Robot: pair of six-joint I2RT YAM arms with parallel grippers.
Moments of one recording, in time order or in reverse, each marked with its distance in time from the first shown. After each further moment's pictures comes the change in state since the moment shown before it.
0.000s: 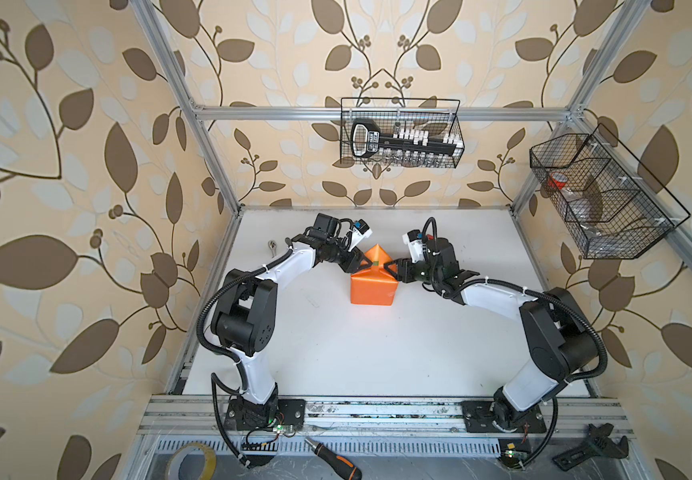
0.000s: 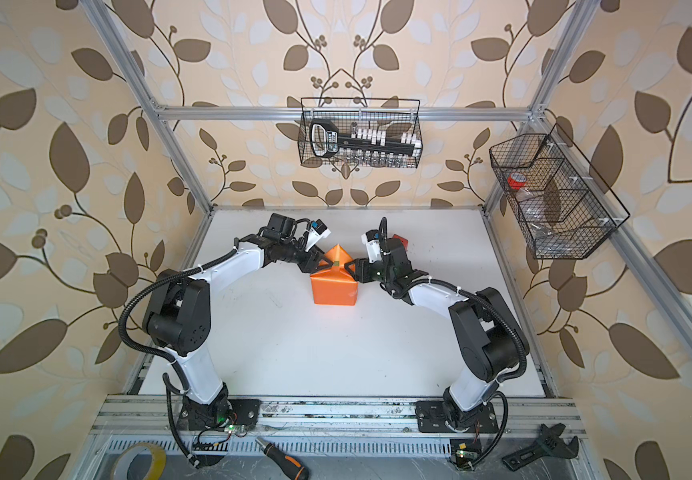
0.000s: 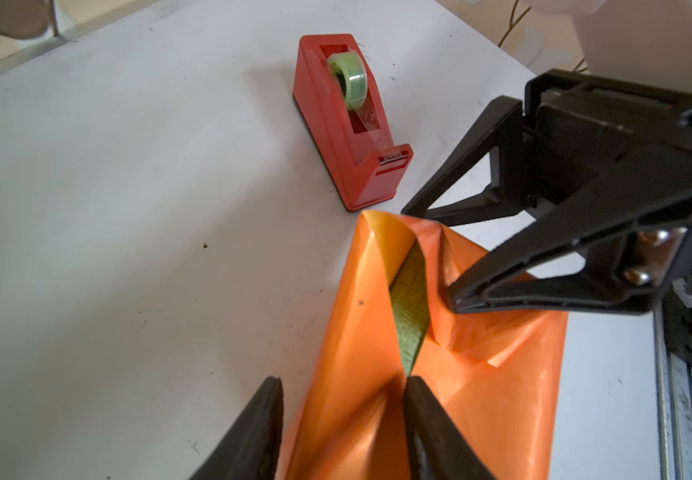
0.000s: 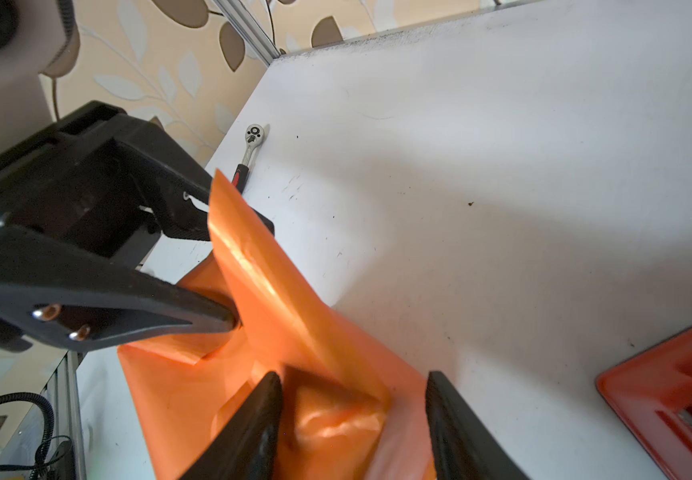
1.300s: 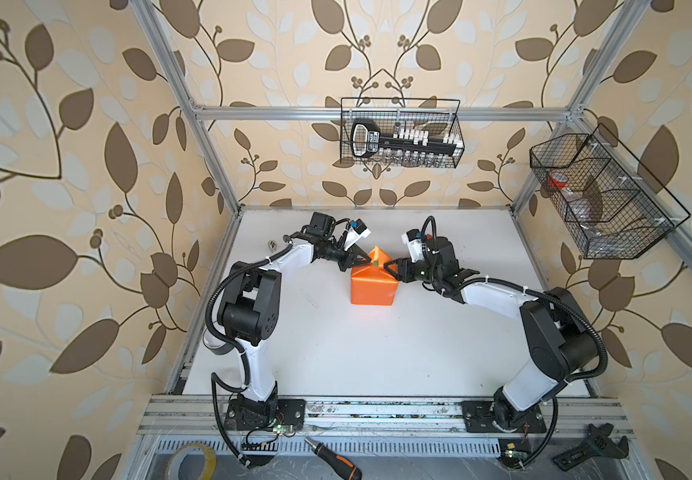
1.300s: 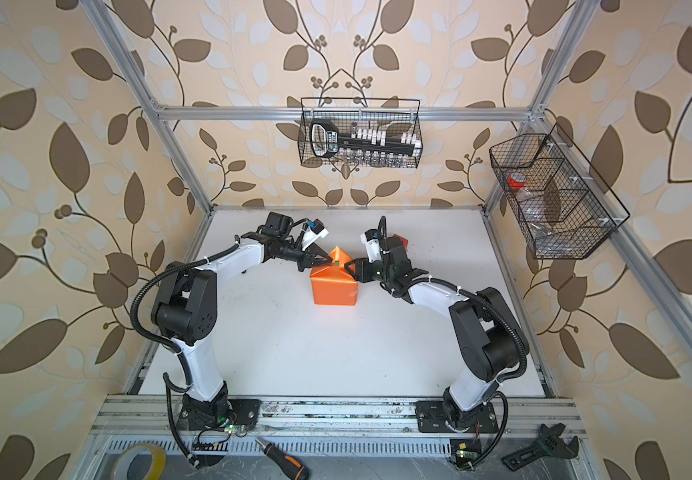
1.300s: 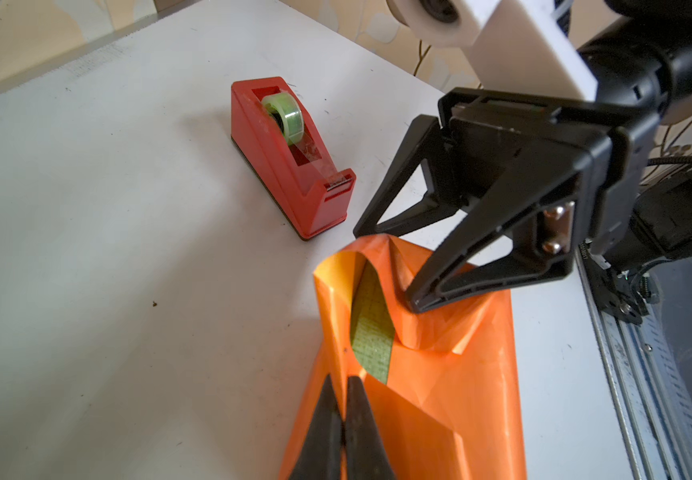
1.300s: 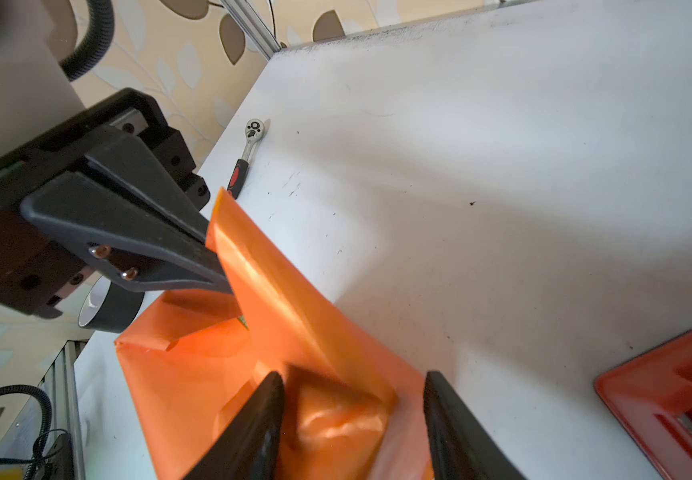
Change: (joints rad) left arm 0.039 0.051 -0.002 0.046 0.233 0.126; right arm -0.001 0.002 0.021 -0.034 -0.007 -0.019
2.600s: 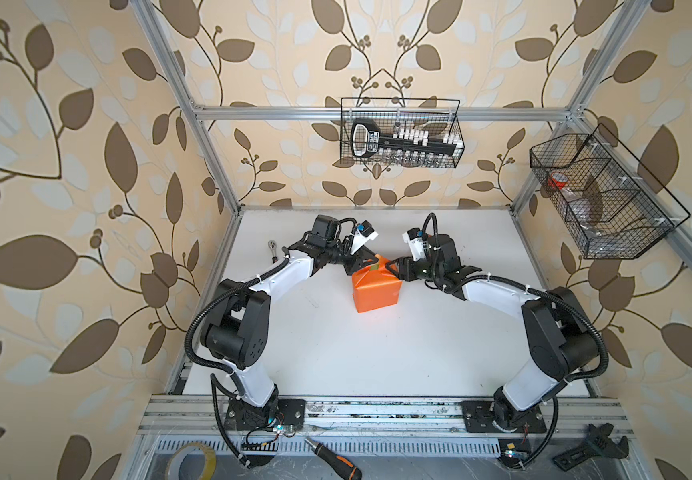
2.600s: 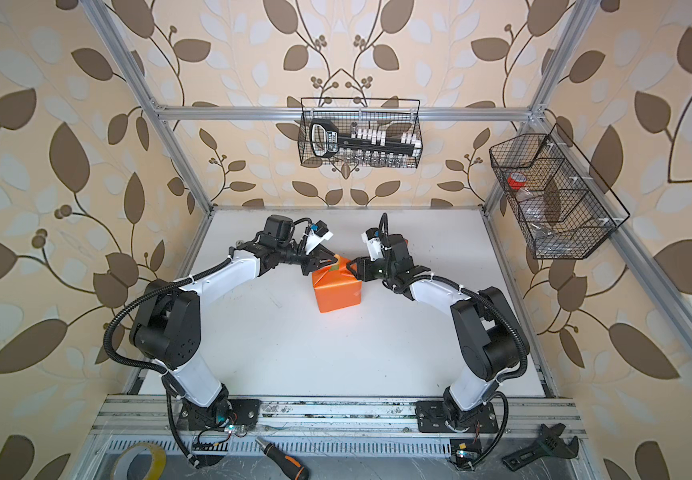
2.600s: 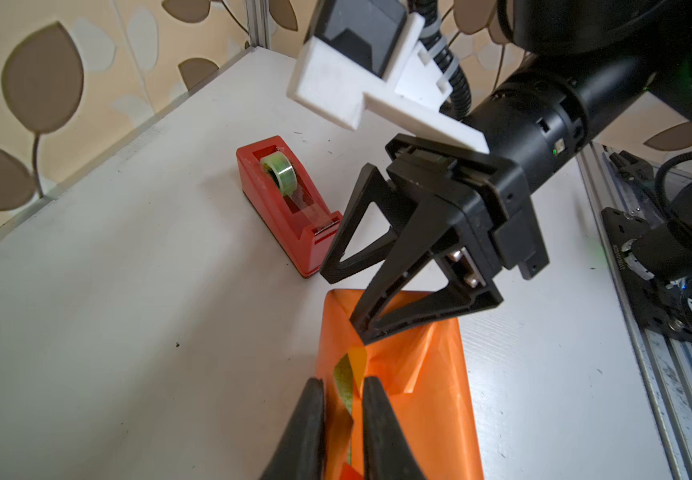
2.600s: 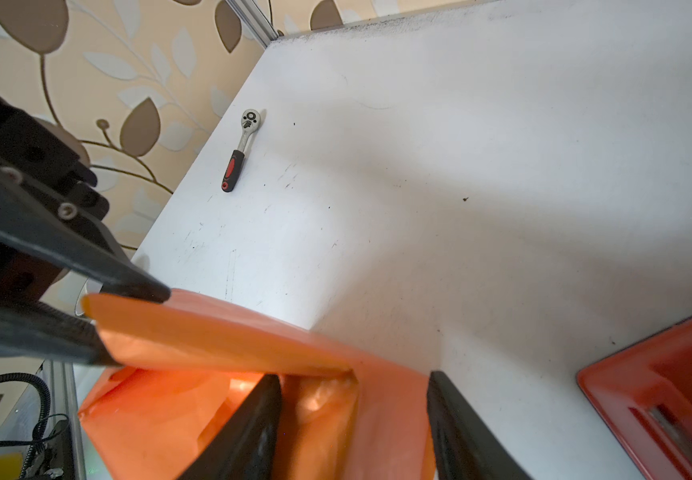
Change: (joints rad) left arm -0.084 -0.163 -0.122 0.162 -0.124 -0.067; right arm -0.016 0.000 0.025 -0.056 -0.026 -0.036
